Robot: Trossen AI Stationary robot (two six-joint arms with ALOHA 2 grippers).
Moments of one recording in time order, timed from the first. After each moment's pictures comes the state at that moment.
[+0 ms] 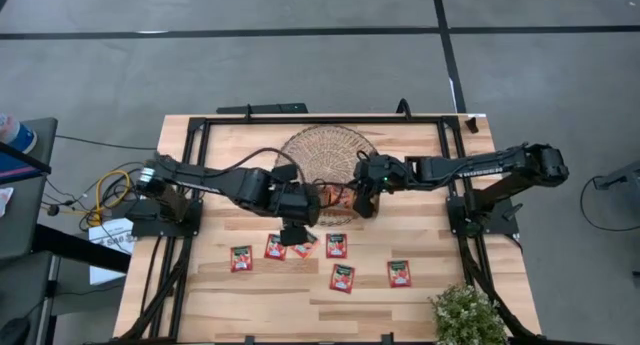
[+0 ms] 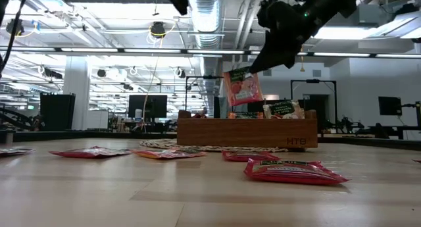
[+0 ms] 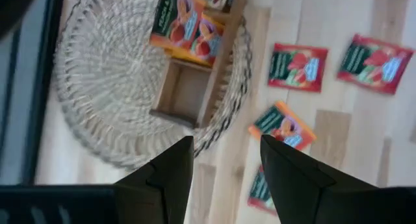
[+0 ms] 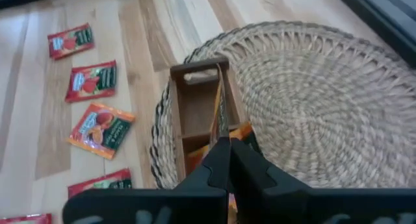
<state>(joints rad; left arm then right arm) -0.22 1.80 1.90 -1.31 -0.35 -0.30 -0.05 1.36 0.87 -0.21 0.11 0.17</state>
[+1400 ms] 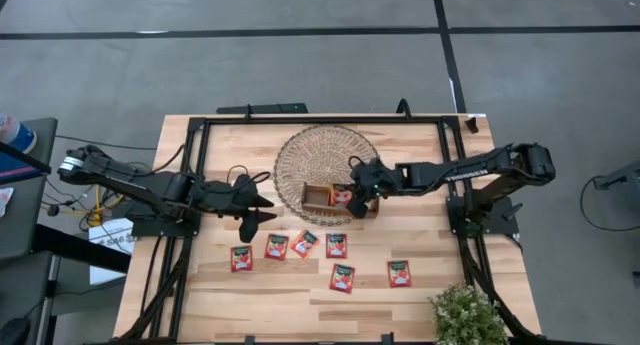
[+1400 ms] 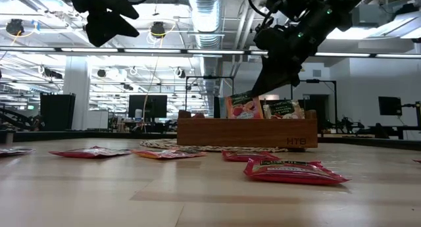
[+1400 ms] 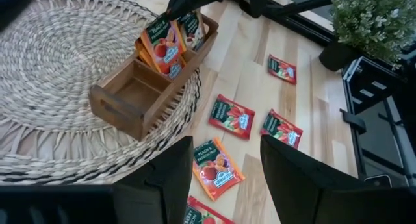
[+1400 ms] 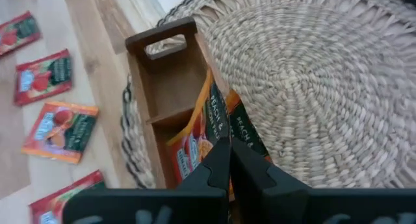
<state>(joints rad) -0.22 0.94 0.71 -0.29 -0.24 -0.57 -0.04 1.47 0.83 -0.17 0.19 0.33</state>
